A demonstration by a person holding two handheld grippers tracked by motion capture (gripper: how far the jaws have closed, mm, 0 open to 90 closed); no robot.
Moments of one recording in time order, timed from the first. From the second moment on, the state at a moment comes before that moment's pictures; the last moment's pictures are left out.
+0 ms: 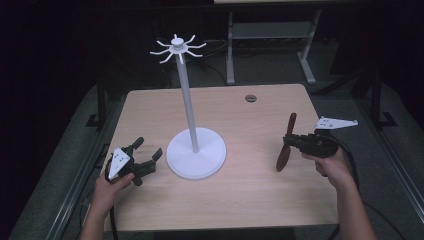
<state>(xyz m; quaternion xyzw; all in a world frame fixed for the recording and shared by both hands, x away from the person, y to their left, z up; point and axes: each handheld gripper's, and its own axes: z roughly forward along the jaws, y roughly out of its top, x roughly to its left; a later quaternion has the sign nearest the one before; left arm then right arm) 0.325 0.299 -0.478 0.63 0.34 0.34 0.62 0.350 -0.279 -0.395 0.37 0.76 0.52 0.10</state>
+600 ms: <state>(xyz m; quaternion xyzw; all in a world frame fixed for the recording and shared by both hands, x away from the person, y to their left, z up) 0.325 0.300 -0.478 0.62 0.34 0.34 0.62 0.351 -0.251 -0.371 0.34 0.75 0.56 0.13</state>
